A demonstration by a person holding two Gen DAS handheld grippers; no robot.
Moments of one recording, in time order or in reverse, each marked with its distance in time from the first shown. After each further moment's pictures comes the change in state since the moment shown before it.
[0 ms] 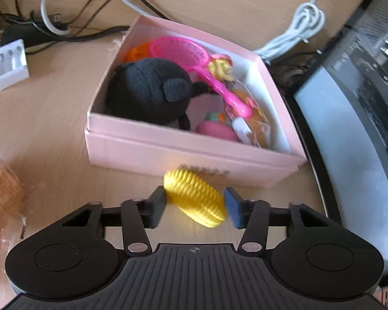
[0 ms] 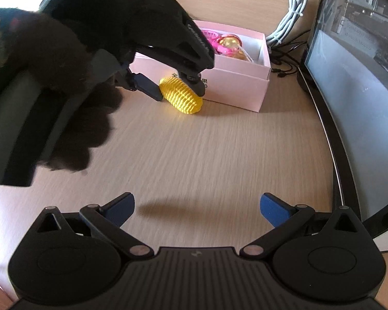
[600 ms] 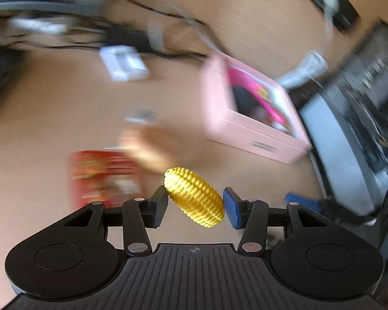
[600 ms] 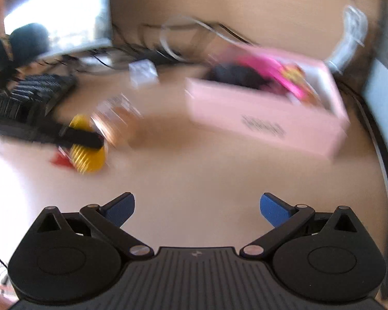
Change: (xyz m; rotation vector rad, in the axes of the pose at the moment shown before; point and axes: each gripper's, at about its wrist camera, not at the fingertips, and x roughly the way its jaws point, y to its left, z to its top) left arm -0.161 0.129 -0.046 -0.099 -0.078 0.009; right arm 0.006 0.058 0.074 -0.056 -0.092 0.244
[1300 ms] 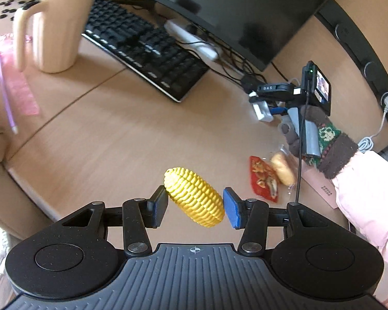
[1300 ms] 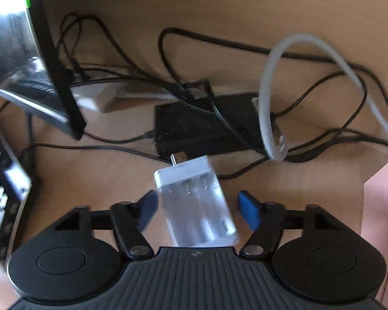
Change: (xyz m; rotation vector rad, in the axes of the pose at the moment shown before) left arm -0.138 0.159 -0.064 -0.318 -0.167 0.140; right arm 0.250 0.090 0.204 0.013 0.193 -0.047
